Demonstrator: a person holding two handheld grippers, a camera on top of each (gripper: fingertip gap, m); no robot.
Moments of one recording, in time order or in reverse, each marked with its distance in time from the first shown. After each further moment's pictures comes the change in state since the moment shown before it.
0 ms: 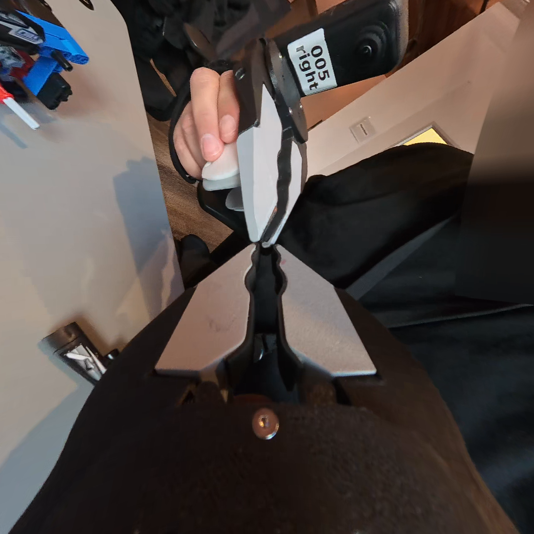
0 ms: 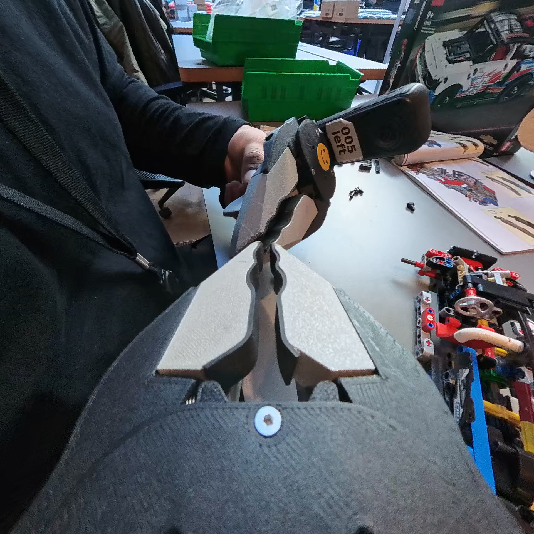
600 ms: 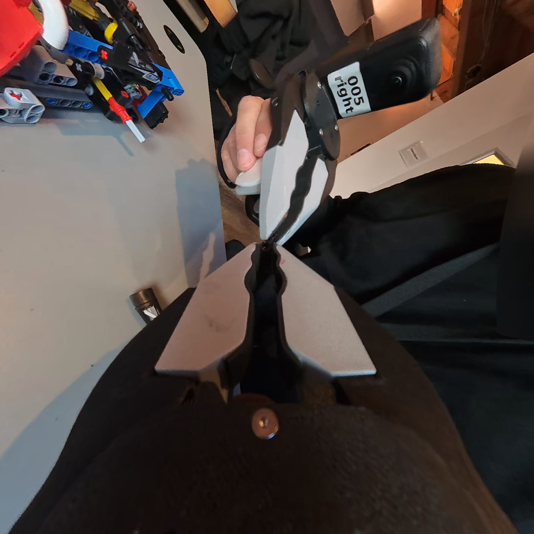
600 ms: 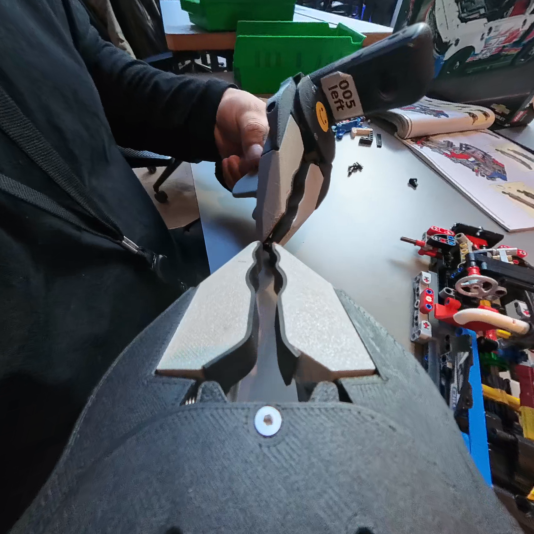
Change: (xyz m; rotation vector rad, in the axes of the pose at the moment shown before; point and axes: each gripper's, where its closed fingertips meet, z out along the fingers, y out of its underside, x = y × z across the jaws) left arm -0.029 -0.008 -0.022 0.071 -0.178 -0.013; right arm 0.010 0.020 0.004 -0.068 0.004 0.004
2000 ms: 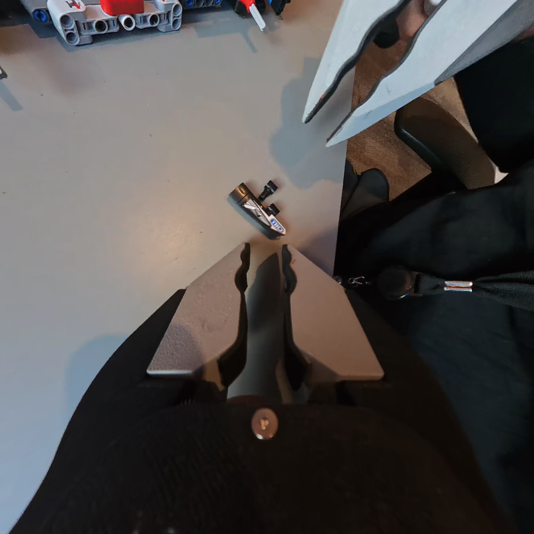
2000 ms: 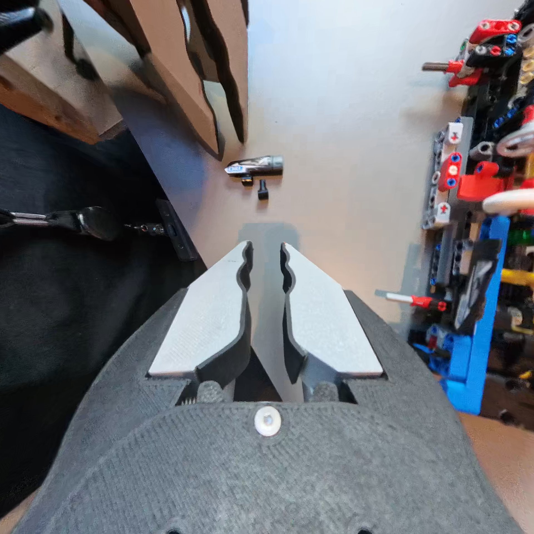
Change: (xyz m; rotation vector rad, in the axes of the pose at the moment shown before) left arm -0.059 0.054 -0.048 -0.200 -0.587 0.216; right arm 0.013 0.063 -0.006 -0.567 0.122 0.274
